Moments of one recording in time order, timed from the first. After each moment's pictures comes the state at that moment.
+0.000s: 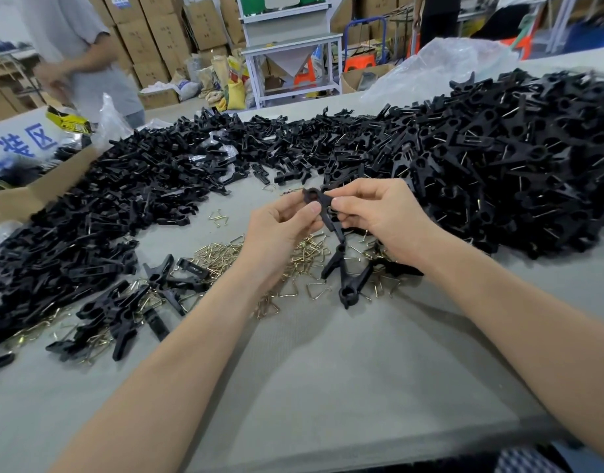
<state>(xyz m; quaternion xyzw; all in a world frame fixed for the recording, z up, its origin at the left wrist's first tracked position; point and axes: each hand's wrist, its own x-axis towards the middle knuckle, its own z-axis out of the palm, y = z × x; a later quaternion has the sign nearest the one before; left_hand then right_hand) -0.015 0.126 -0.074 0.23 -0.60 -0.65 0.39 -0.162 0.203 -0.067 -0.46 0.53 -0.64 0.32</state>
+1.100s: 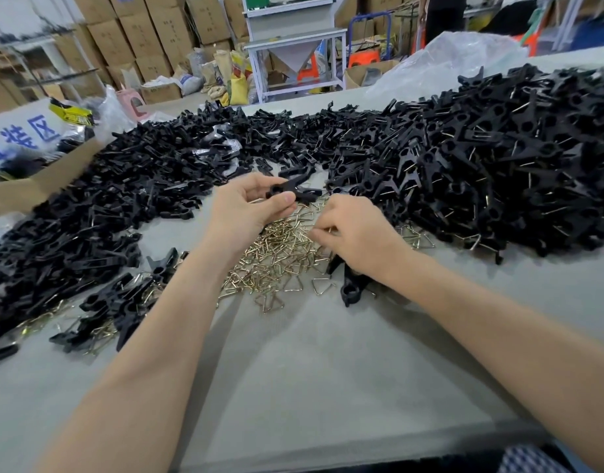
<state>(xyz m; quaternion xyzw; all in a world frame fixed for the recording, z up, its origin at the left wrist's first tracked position) 0.013 0.089 -0.061 0.28 -0.65 -0.57 0.42 -0.129 0.198 -0.074 -0.68 0.67 -0.29 0.00</state>
